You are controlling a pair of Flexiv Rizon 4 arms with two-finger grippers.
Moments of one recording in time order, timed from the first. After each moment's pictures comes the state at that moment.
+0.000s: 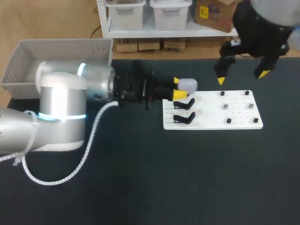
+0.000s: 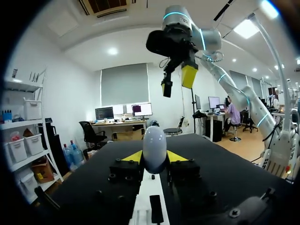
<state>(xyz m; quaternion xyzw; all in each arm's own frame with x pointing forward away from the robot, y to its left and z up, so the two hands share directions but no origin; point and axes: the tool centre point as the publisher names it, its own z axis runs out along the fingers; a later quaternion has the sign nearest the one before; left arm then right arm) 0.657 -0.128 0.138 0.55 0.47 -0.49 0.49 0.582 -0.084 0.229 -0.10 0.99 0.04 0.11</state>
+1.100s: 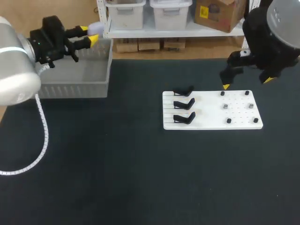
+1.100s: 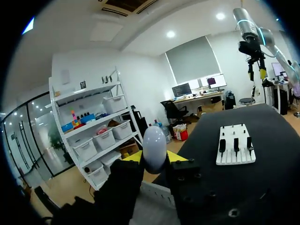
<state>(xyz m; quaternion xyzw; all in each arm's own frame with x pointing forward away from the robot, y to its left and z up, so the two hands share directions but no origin) 0.850 0.132 0.179 0.42 0.64 -0.17 0.62 0.572 -0.089 0.227 -0.10 0.98 0.05 0.18</state>
